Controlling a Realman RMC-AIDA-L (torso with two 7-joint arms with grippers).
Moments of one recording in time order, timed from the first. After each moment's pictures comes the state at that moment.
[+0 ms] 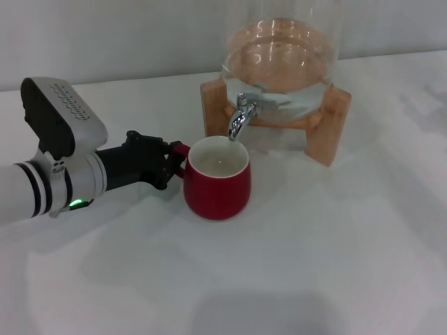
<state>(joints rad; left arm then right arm) -0.85 -2.09 1.03 0.17 -1.51 -0.87 2.20 0.15 2.01 2.28 0.99 -1.23 1.03 -1.75</state>
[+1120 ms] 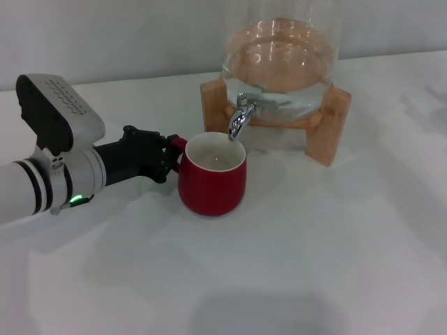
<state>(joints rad) -0.85 -2.10 1.03 0.18 -1.55 -0.84 2.21 0.15 2.01 2.28 0.99 -1.23 1.03 -1.75</state>
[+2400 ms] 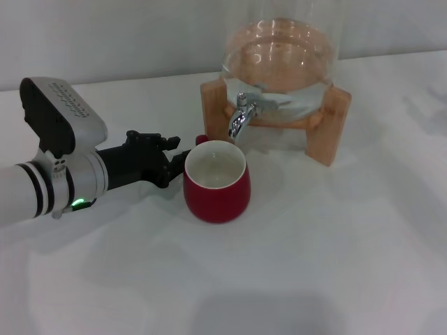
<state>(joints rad) -0.85 -2.10 1.06 0.18 -1.55 -0.85 2.18 0.15 2.01 2.28 0.99 -1.23 1.03 -1.75</state>
